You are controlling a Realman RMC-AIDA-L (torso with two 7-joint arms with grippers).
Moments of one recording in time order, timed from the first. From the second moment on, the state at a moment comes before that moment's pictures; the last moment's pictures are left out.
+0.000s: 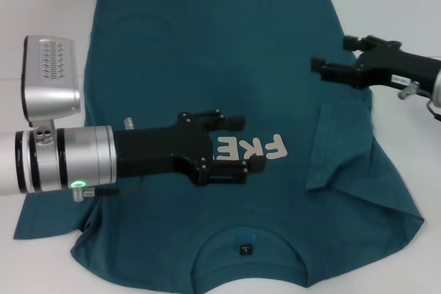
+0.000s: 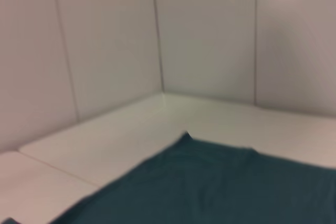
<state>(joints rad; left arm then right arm) -0.75 -2.15 0.76 0.56 1.91 1.52 -1.26 0.49 2.08 -0.87 -0.90 -1.75 -1.05 1.55</state>
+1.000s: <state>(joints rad) -0.68 -2.14 0.73 0.55 1.78 1.43 -1.39 0.35 2.03 -0.63 -0.85 -1.75 -1.61 1.34</state>
